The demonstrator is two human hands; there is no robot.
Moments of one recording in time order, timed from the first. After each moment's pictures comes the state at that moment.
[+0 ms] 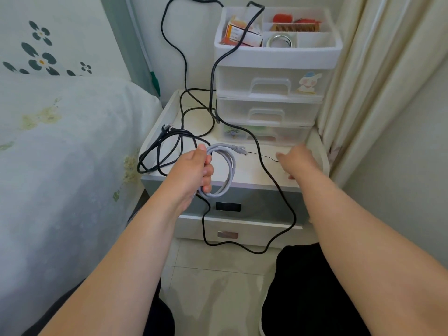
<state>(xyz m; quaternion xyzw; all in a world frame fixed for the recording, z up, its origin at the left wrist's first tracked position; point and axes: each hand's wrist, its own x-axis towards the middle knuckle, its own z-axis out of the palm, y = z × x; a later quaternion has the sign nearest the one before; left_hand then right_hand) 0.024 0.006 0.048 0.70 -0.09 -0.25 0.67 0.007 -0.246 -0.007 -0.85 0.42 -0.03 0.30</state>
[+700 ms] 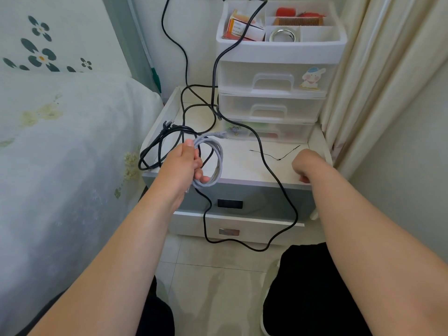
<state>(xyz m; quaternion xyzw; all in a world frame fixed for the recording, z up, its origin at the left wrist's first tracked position) 0.031 0.015 0.041 0.71 -0.07 -0.17 0.68 -0.003 -0.254 -0.005 -0.87 0.43 0.11 0.23</state>
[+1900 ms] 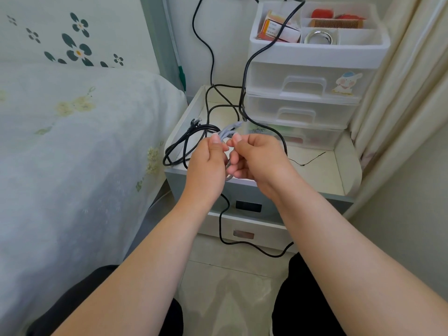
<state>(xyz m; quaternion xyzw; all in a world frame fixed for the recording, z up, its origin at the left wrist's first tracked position) 0.014 0.016 0.045 0.75 -0.10 0.01 0.65 -0.015 -0.081 0.075 -0.67 0.13 -0.04 0.73</state>
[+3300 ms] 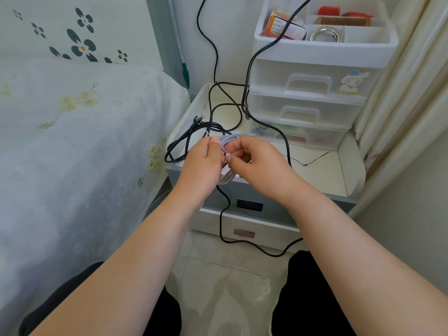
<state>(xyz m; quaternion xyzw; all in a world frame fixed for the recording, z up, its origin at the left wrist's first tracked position) 0.020 0.027 0.047 0.77 -0.11 -0.03 0.62 -0.016 -0.093 0.057 -0.89 -0.01 -0.09 0.45</state>
